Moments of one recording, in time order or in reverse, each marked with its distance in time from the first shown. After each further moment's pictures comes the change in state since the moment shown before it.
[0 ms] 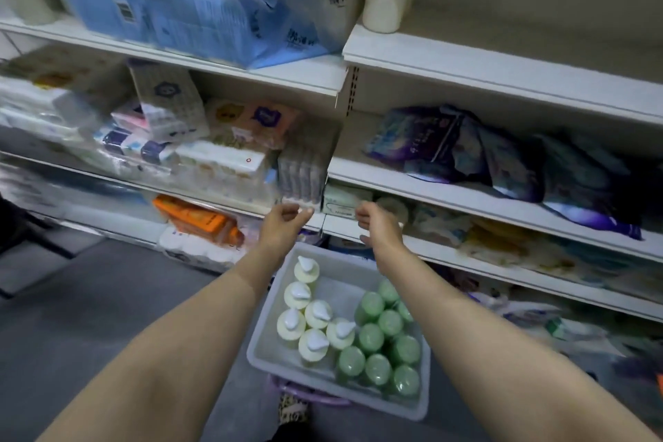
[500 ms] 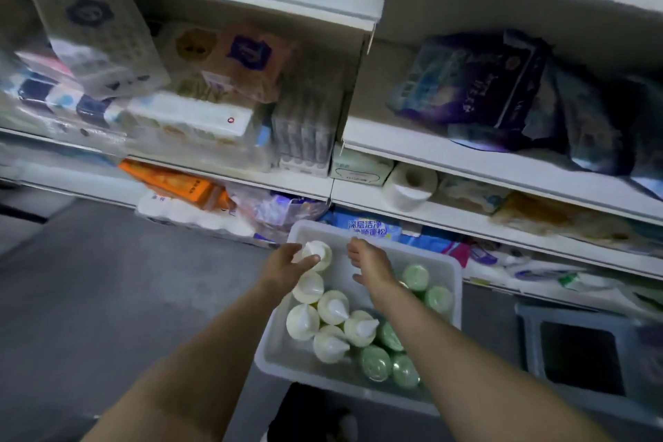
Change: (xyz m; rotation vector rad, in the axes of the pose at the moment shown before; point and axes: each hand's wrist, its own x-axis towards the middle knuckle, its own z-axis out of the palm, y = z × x) left_hand 0.059 -0.134 -0.007 0.305 -0.288 -0.350; right_hand 0.086 0.124 0.062 -0.109 -0.066 0.411
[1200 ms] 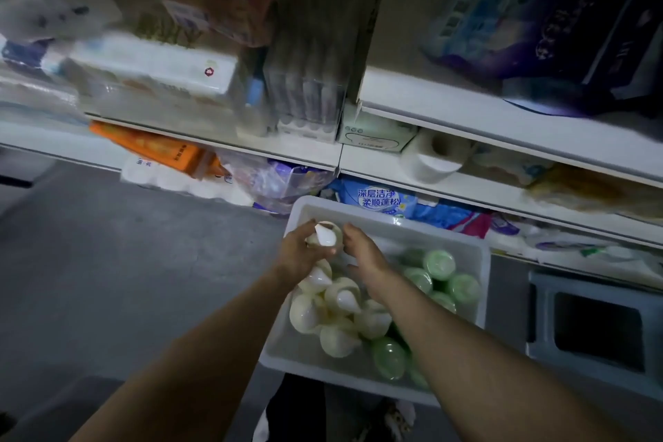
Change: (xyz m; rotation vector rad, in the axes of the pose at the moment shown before) left_hand 0.063 -0.027 0.025 -0.024 -0.105 -0.015; right_hand 0.063 0.027 0.036 0.140 -0.184 0.195
